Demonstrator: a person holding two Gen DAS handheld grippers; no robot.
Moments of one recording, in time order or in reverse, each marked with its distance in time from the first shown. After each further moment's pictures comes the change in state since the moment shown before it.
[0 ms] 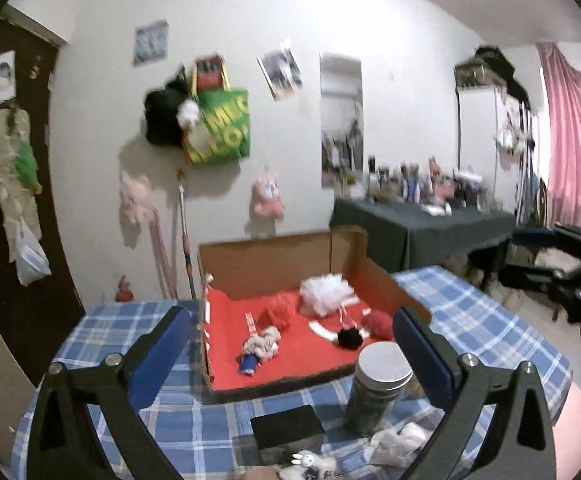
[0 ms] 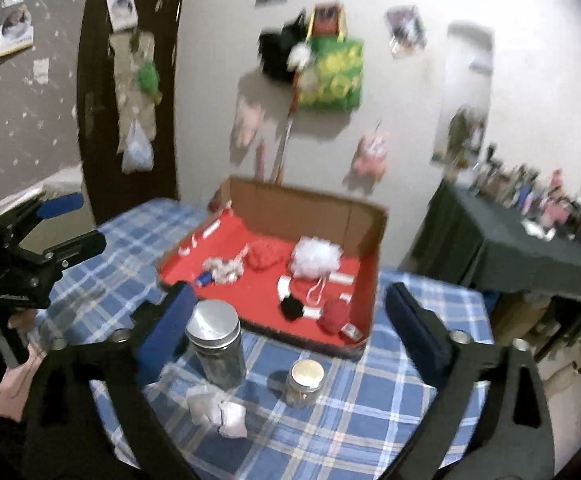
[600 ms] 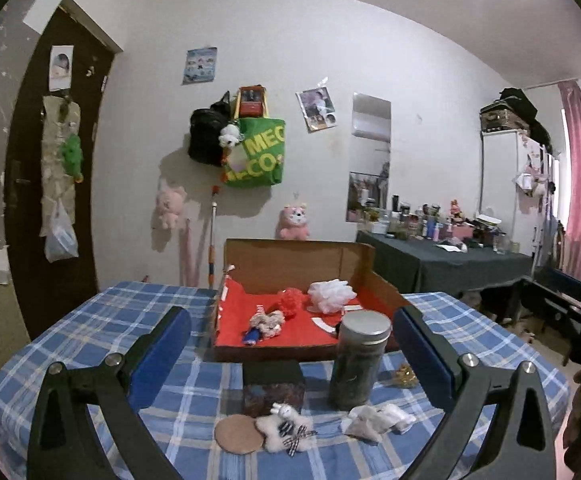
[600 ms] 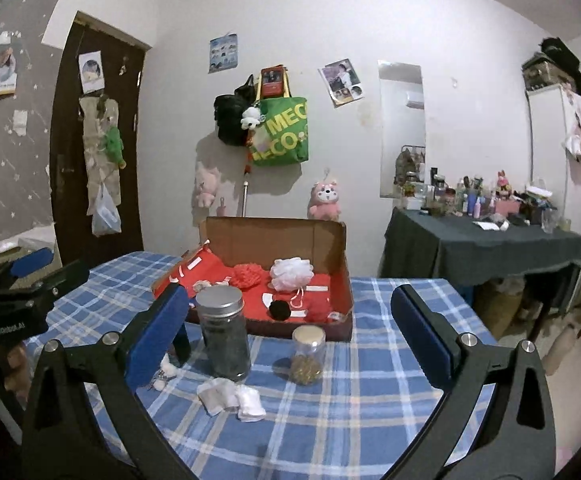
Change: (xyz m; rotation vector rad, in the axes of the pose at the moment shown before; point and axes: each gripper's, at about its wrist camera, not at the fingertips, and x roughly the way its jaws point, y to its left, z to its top) left arm -0.053 -0.021 -0.070 -0.106 -0.126 0.116; right arm -0.065 0.035 -0.095 0.139 -0.260 -0.163
